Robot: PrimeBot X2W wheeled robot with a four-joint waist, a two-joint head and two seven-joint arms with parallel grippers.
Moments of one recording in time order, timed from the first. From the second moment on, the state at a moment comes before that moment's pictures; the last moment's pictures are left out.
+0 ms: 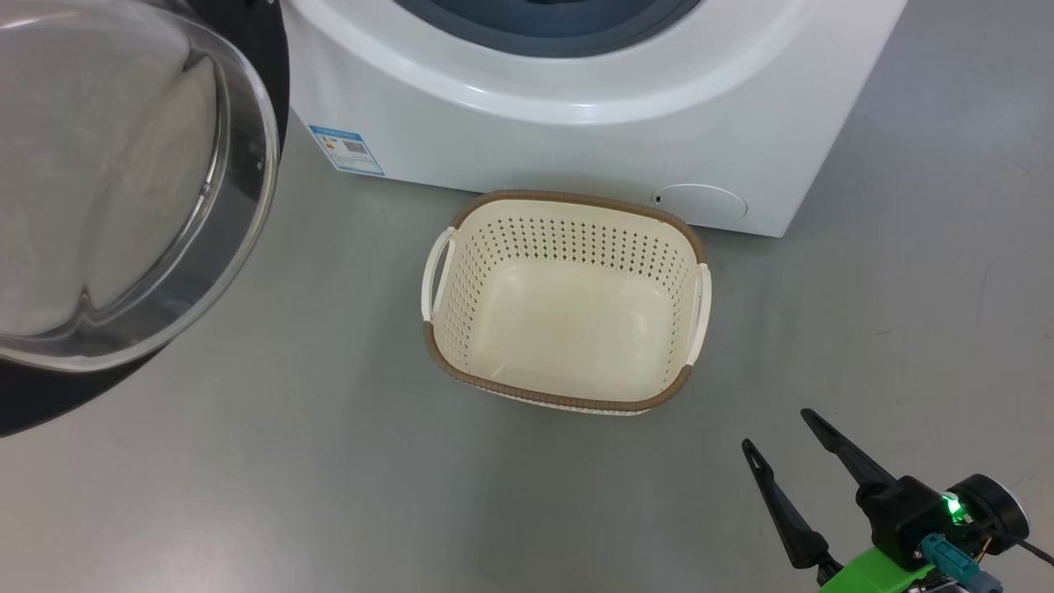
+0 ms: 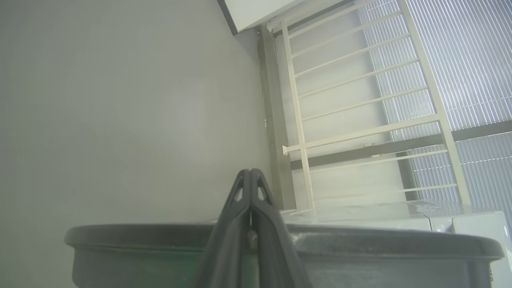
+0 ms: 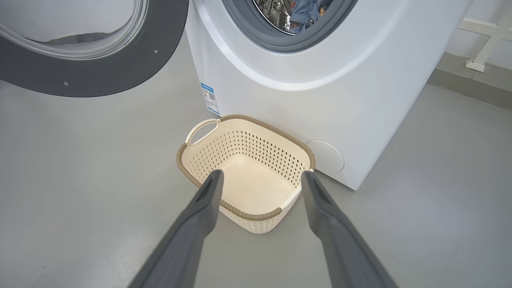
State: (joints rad) left arm -0.74 0.55 0.68 0.89 -1.27 0.00 0.37; right arm 0.04 -0.23 0.15 -0.06 0.06 0.13 -0.10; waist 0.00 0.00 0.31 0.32
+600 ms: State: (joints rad) left arm -0.68 0.57 0.61 0.81 -1.29 -0.03 0.65; right arm 0.04 -0.20 0.16 -0.02 0.06 0.13 -0.10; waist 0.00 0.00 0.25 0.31
